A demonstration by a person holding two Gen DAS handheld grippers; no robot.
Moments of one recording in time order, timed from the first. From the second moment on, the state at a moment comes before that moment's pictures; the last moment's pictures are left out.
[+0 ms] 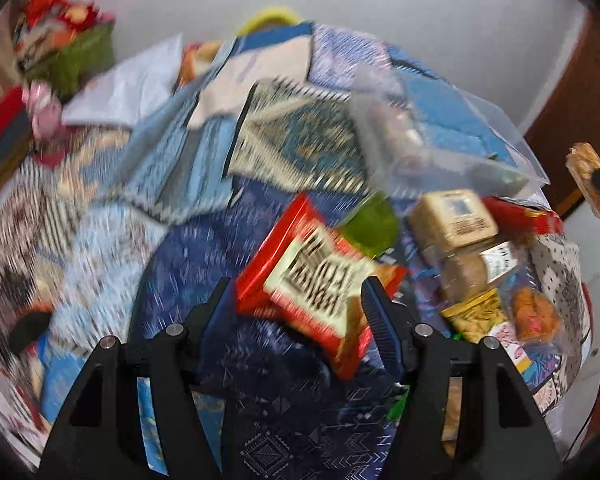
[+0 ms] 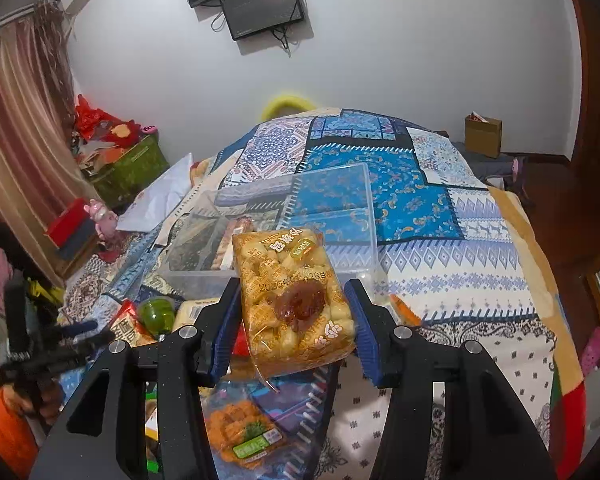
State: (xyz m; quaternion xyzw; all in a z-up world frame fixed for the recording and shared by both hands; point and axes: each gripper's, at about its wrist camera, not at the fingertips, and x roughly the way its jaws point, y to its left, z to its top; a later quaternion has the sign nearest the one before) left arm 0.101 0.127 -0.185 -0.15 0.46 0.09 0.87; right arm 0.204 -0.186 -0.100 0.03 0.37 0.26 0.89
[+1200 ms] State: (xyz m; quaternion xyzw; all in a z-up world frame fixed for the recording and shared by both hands) left arm 0.132 0.121 -0.191 -0.18 0.44 0.08 0.88; right arm 0.232 -0.165 -0.098 0.00 0.37 0.27 0.89
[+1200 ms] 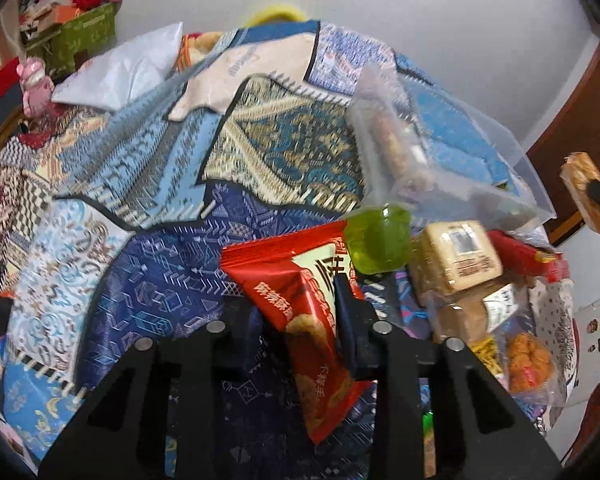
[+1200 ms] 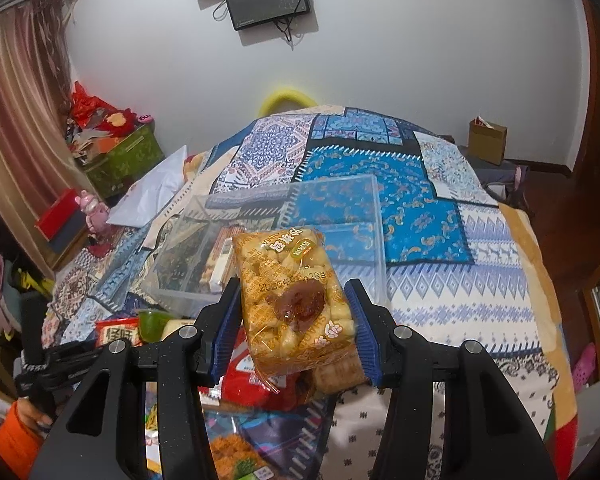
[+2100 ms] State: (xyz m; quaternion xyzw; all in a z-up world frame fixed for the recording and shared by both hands) left arm 0.232 0.071 -0.101 -0.10 0.35 0.03 0.93; right arm 0.276 -0.096 -0.129 -0.08 0.41 0.29 0.86
